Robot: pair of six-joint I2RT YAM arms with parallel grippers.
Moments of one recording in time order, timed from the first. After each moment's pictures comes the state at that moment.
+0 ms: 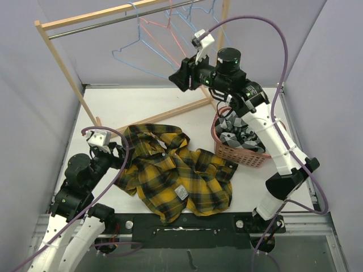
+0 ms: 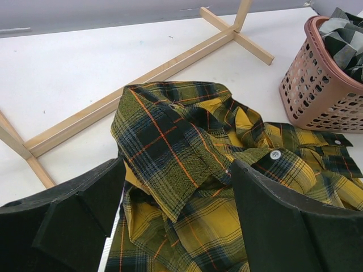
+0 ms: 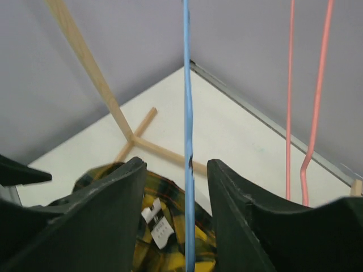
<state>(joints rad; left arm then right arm) -0.36 0.44 0.70 -0.44 0.04 -0.17 0.61 1.70 2.10 -0.48 -0.30 0.10</state>
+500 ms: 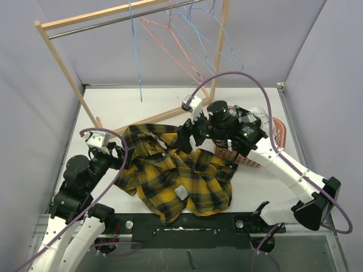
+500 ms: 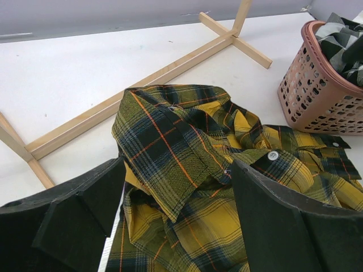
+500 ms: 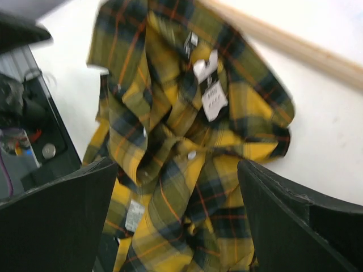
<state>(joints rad) -0.36 0.42 0.70 -0.44 0.04 -0.17 0.77 1.34 1.41 -0.54 -0.30 0.01</state>
